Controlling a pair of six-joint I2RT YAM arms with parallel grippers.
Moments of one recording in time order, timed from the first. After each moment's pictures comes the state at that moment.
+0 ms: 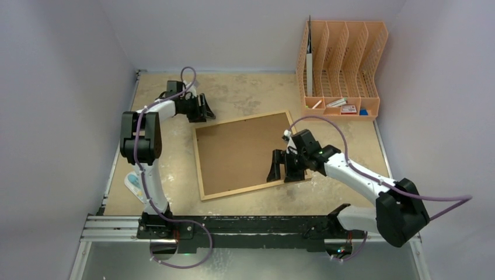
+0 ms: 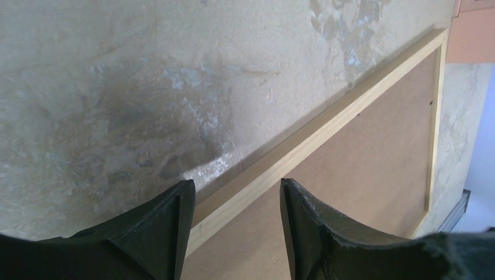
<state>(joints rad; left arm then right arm) -0.03 2.09 1.43 -0.28 0.61 -0.26 0.56 1.23 0.74 -0.53 -0.42 0.56</state>
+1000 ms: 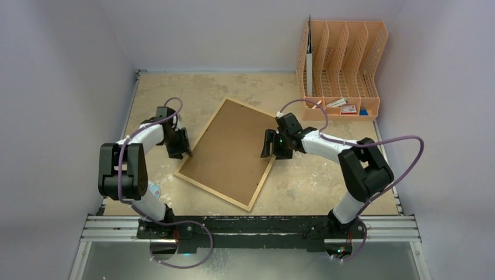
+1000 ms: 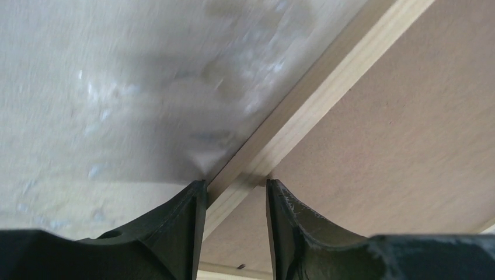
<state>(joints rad) 0.00 1.64 0.95 -0.57 0.22 -0.31 0.54 1.65 0.92 -0.34 -0.21 0.62</state>
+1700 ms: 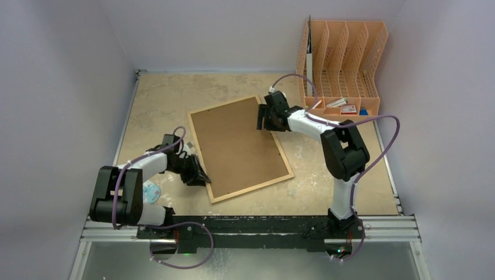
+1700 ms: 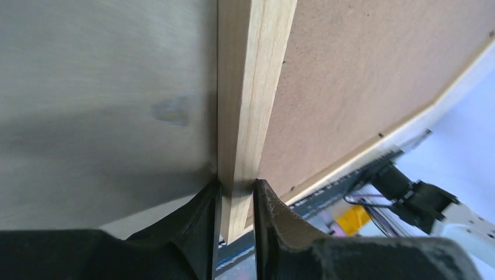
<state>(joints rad) -0.07 1.40 0.56 -0.51 0.55 -0.55 0.52 1.96 1.33 -0.29 0.08 0.52</state>
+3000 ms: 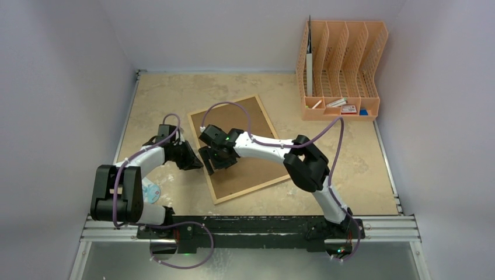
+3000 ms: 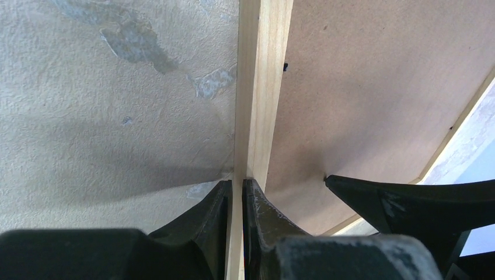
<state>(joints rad) -0.05 1.41 0.63 -0.37 0.37 -0.60 1.04 2.17 1.72 -0.69 -0.02 0.56</state>
